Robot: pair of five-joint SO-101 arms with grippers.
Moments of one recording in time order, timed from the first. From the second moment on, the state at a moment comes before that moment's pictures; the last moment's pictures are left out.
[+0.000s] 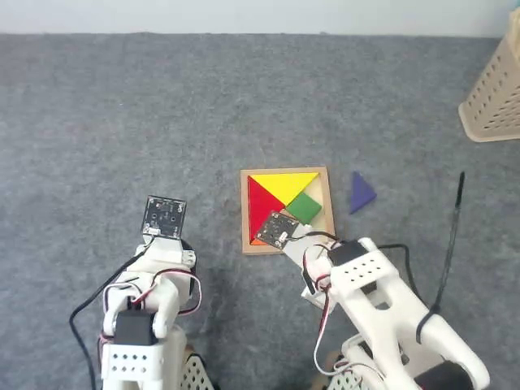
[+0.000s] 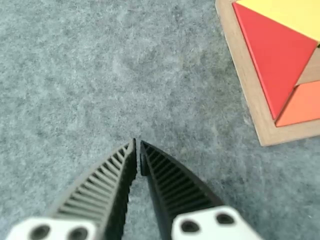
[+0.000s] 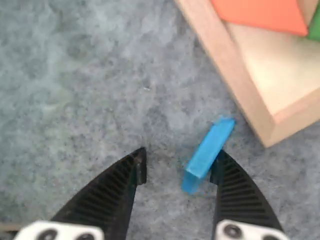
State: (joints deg) left arm -3.7 -102.7 96.9 68.5 -1.3; right arm -29.8 -30.9 69.1 56.0 31.4
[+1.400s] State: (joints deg) left arm -3.7 -102.7 96.9 68.5 -1.3; right arm -4.6 -31.8 51.6 67.7 31.1
